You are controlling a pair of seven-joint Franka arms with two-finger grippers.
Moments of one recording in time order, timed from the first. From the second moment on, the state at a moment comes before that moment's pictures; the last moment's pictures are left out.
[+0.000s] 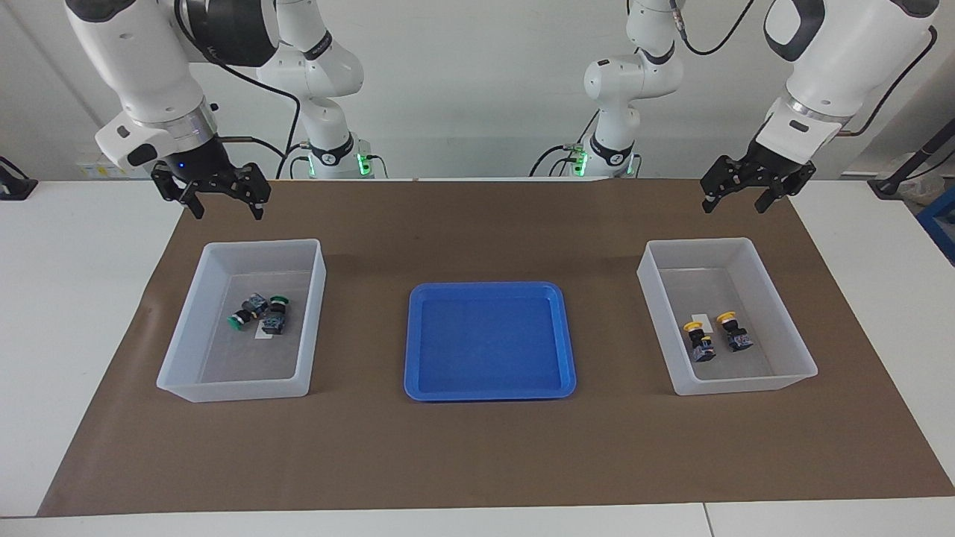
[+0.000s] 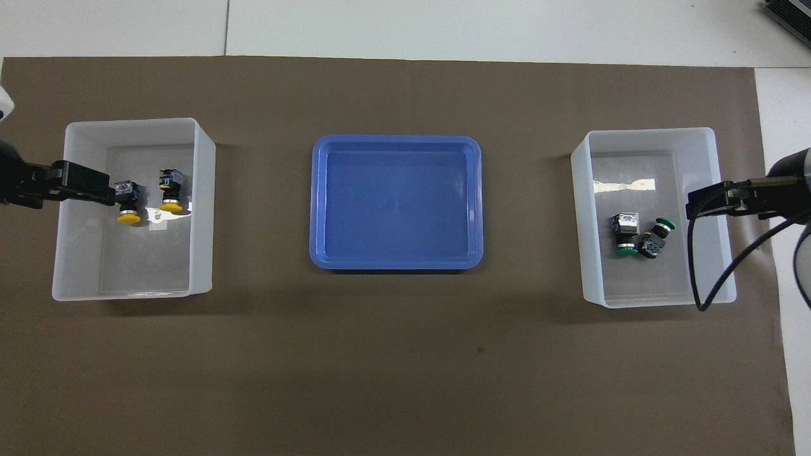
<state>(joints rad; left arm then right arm) 0.08 0.01 -0.14 -1.56 -0.05 1.58 -0.02 0.04 -0.03 -0.05 -1.67 -0.03 1.64 0.04</state>
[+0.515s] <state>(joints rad) 0.08 0.01 -0.15 -1.55 -0.05 1.58 -0.02 0.05 -0.03 -0.04 -1.66 -0.02 1.63 0.04</state>
